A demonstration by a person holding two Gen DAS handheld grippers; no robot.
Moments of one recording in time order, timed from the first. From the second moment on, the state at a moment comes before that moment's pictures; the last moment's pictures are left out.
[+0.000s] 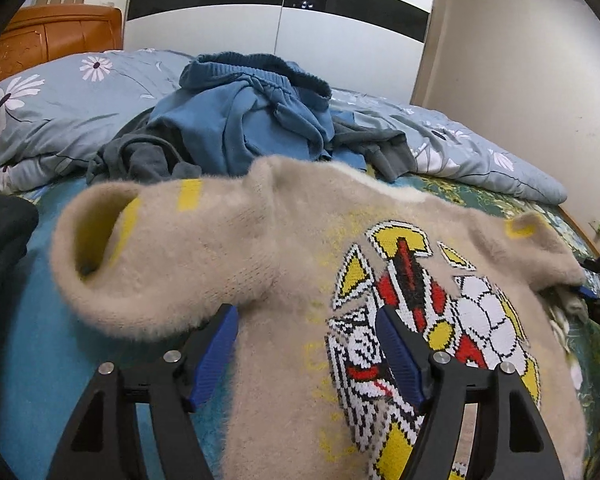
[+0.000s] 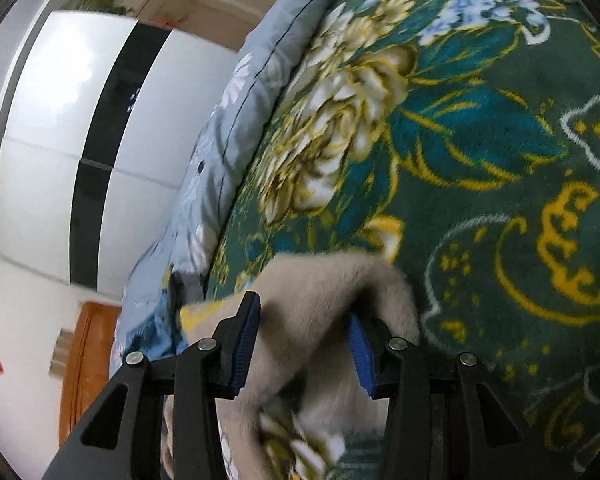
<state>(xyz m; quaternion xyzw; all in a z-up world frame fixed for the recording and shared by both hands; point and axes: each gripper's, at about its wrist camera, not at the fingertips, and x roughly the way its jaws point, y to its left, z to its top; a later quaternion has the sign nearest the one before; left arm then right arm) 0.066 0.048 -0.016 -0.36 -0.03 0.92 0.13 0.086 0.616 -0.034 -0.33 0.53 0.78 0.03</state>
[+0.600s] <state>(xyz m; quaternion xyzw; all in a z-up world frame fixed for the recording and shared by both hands) 0.061 0.040 -0.019 -0.38 -0.04 0.92 0.13 0.089 0.604 -0.010 -0.36 0.28 0.88 0.09</state>
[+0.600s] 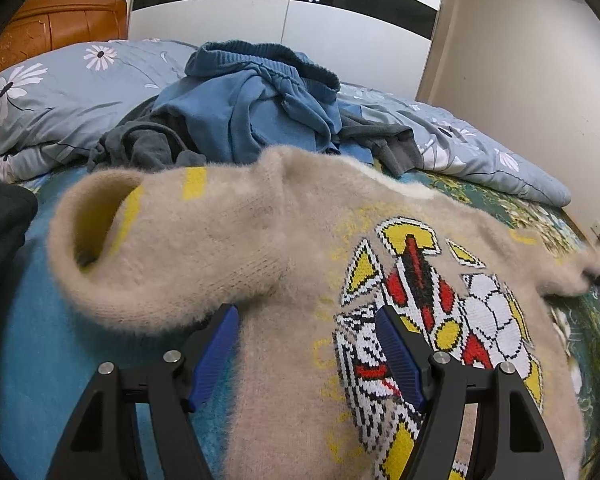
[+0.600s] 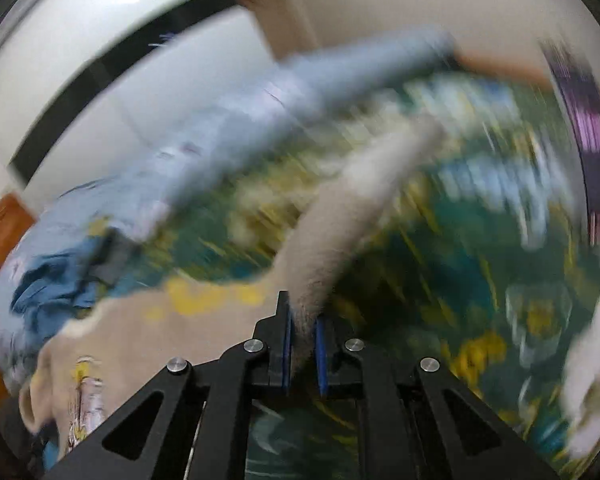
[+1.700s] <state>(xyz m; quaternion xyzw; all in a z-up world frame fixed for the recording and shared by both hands) -0.038 -0.066 0.015 -0.38 0.09 0.92 0.00 0.118 0.360 0.017 -0.40 0.09 0.91 -0.10</state>
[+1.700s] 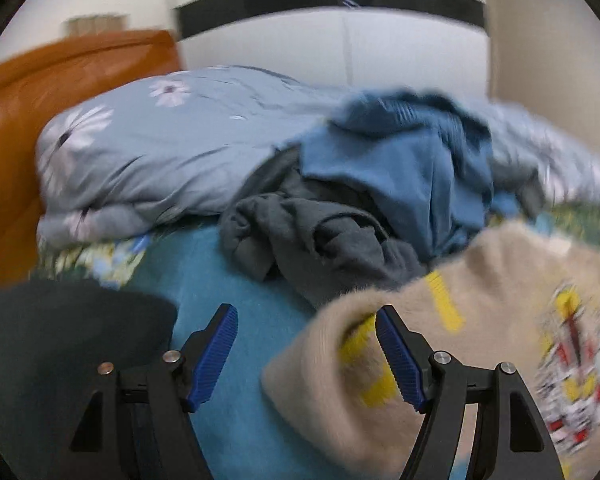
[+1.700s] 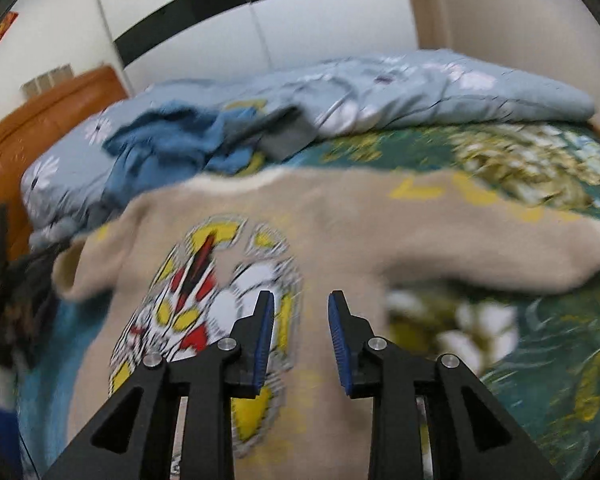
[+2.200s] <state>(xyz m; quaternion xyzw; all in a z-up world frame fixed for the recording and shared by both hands) 0.032 -0.121 0.057 -0.26 -0.06 0.96 -0.03 0.120 0.357 -0.008 -0.43 0.11 0.89 -0.10</state>
